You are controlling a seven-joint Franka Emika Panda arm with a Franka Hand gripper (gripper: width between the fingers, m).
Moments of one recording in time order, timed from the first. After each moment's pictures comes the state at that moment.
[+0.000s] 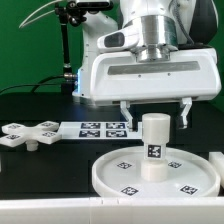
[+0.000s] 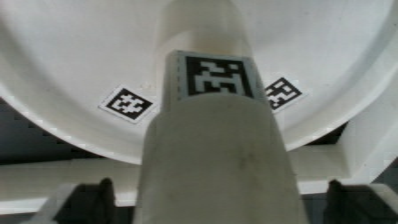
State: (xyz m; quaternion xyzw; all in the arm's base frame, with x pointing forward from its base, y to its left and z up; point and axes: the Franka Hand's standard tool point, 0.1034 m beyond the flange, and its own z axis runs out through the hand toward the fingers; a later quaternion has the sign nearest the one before) arm 0.567 0.048 0.083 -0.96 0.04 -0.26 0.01
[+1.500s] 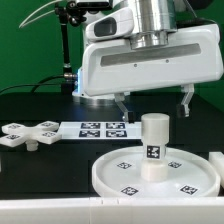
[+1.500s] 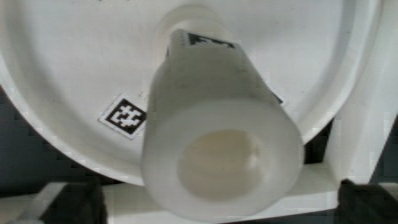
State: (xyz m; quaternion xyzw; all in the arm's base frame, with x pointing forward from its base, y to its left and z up) arm 0.572 0.043 0.098 -0.99 0.03 -0.08 0.07
